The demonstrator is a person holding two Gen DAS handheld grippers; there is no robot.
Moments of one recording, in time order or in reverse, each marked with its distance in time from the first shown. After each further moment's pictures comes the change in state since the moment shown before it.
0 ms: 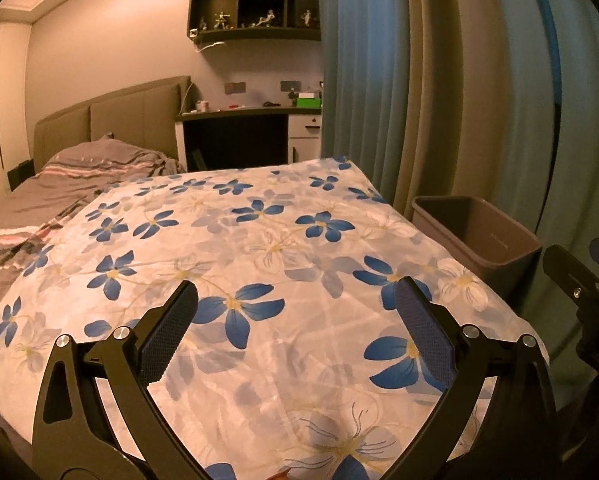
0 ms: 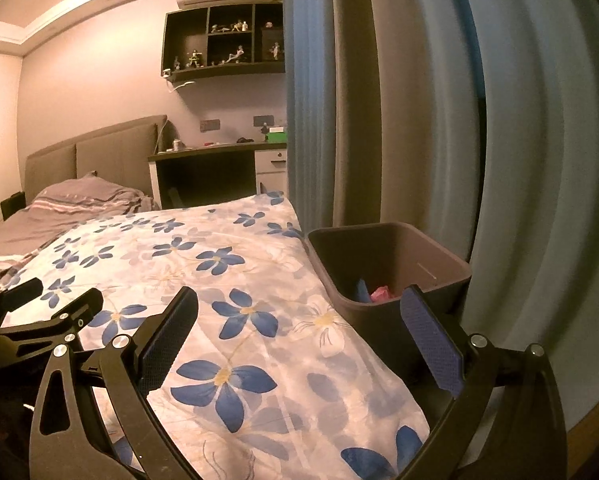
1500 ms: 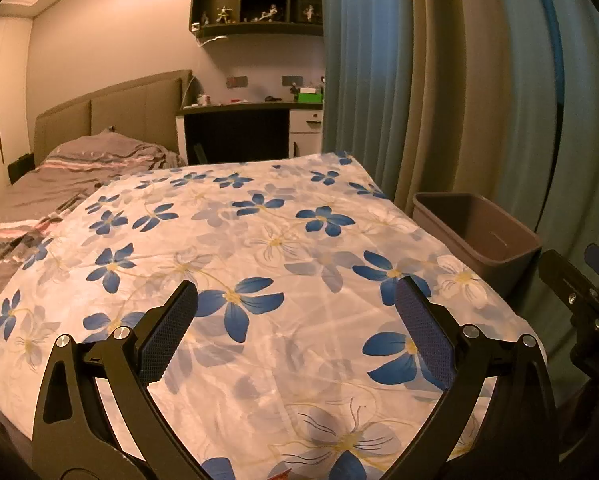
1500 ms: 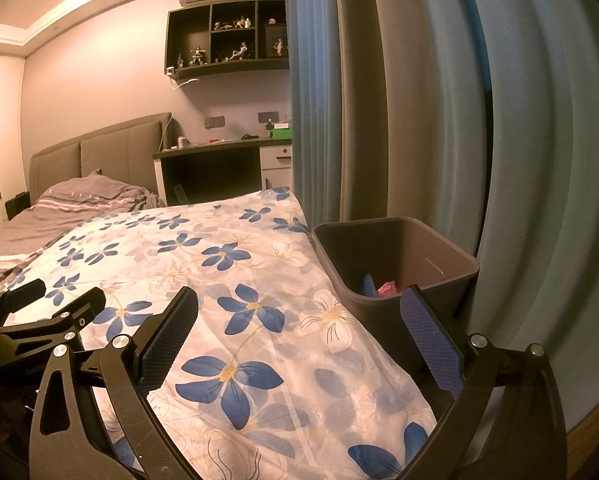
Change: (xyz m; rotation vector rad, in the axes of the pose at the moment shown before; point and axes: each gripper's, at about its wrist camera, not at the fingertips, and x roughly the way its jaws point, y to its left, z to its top) left arm -0.007 0.004 -0.004 -0.007 0.013 -0.006; right arm 0.003 0.006 -0.005 0.002 0.007 0.010
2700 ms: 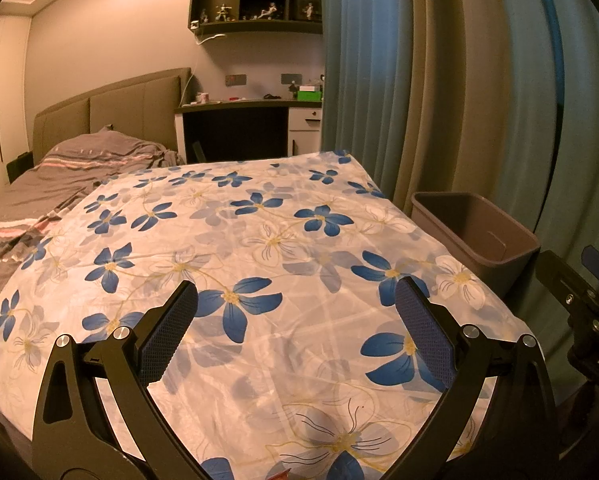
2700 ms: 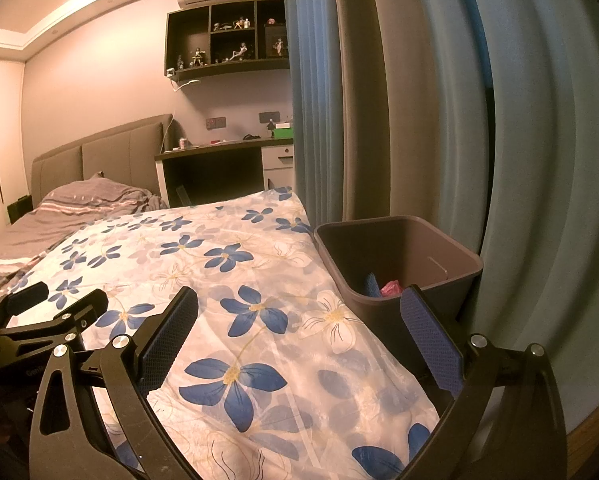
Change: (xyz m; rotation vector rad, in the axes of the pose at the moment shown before) left arm 0.000 -0.001 0.001 -0.001 0.004 0.001; right arm 0.000 0.001 0.000 0.006 0.000 0.003
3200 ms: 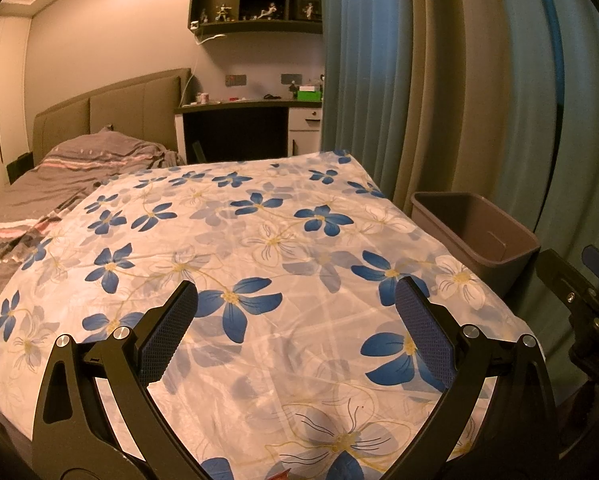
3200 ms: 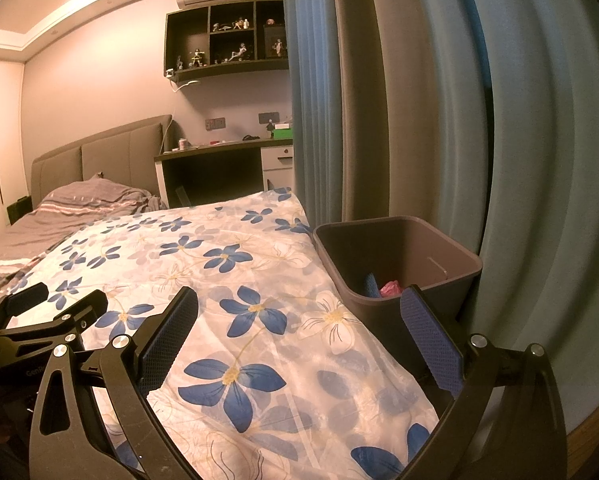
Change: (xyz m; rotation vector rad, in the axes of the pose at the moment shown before) left arm 0.000 0.001 0.001 0.002 -0.001 -0.001; right arm 0.000 -0.001 0.000 0.001 0.000 0.000
